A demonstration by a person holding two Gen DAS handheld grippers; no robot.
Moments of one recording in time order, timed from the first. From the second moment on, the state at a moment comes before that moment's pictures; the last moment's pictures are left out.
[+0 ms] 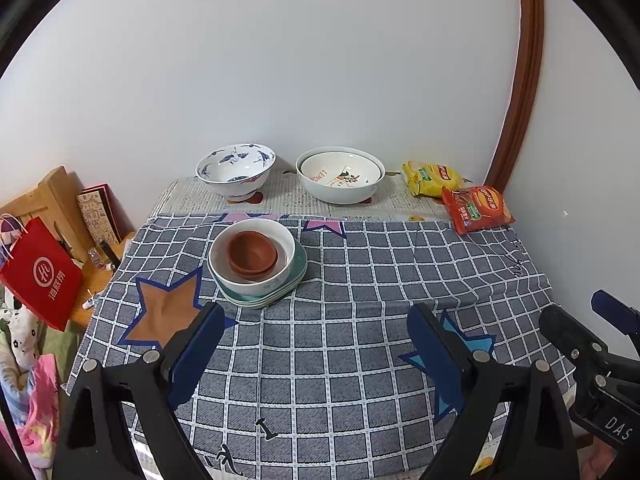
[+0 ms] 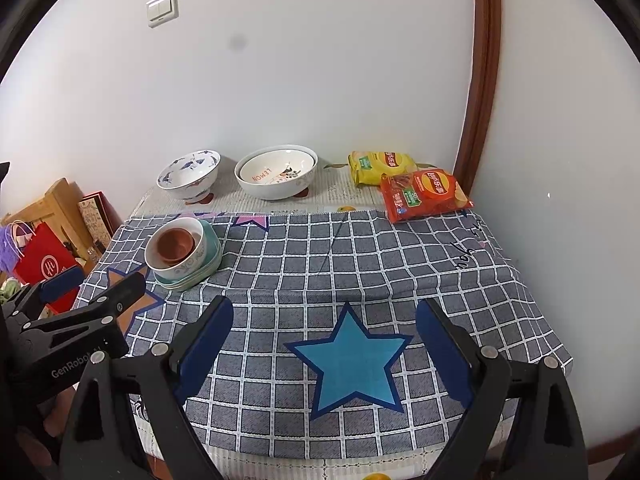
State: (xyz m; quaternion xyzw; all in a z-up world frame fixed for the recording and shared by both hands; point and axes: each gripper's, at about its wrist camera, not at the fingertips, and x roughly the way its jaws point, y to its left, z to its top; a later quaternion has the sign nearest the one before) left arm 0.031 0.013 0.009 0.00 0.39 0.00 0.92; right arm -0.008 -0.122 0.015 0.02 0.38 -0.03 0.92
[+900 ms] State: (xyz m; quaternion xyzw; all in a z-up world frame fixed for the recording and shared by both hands) left arm 0.031 0.015 0.012 0.00 0.38 0.00 0.92; right arm -0.013 -0.118 0.017 0.03 0.38 -0.03 0.93
